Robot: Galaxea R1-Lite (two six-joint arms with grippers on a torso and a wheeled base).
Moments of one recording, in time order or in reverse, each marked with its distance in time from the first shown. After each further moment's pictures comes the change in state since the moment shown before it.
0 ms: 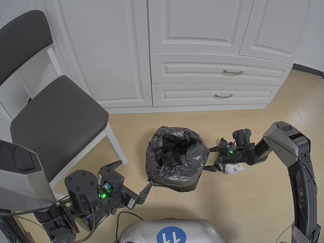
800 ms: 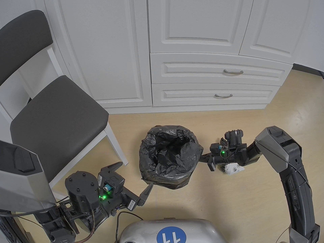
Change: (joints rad) left arm -0.007 0.000 0.007 0.000 0.001 0.001; right arm 0.042 0.102 -0.169 0.035 0.053 0.029
